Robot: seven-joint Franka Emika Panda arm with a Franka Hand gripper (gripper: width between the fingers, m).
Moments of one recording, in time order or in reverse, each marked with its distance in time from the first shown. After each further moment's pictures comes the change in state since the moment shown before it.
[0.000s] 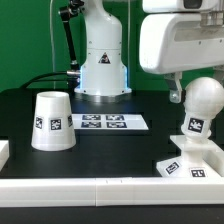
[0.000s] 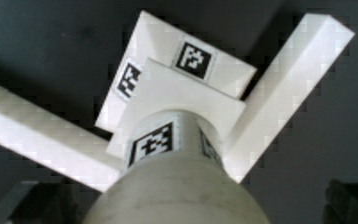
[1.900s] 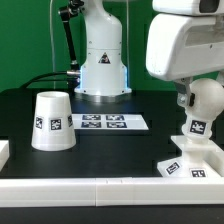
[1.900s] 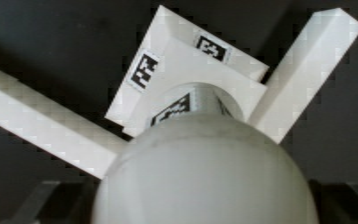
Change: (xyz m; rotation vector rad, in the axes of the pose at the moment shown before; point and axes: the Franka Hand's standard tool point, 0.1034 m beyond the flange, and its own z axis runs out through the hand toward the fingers) arm 0.023 0.015 -0.004 0.007 -0.046 -0.013
